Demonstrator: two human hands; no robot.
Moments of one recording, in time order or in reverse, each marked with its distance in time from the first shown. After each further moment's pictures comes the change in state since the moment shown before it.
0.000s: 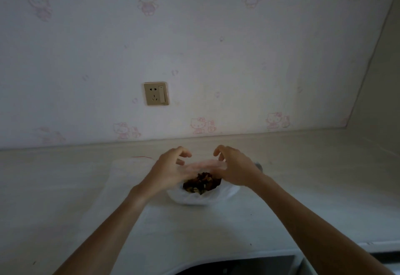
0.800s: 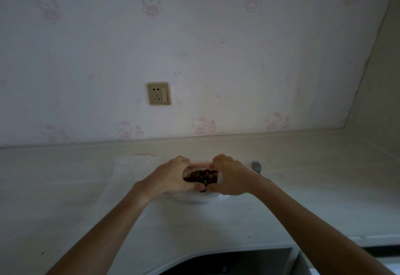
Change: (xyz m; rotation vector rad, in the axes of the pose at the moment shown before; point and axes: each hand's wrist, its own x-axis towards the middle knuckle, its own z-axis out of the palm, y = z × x) left_hand -0.012 0.010 -0.003 0.433 -0.298 -0.003; right_hand -0.027 -0.017 0.000 -0.283 -0.225 -0.174
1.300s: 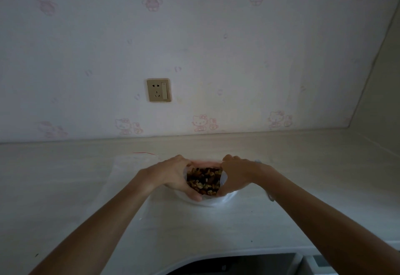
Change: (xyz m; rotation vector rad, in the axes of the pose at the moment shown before) left_hand 0.021 0.003 -0.014 -0.060 -0.219 0.014; right_hand 0.020 0.015 -0.010 -0.132 -0.267 0.147
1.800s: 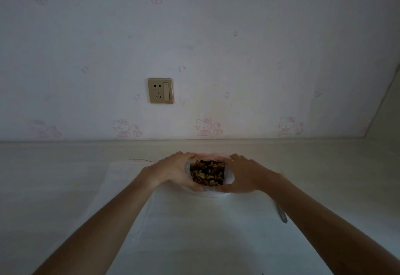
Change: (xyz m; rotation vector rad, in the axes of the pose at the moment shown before) left_hand 0.059 -0.035 -0.006 -0.069 0.104 -0.051; right_hand 0.052 0.036 0.011 0.067 0.180 -0.060
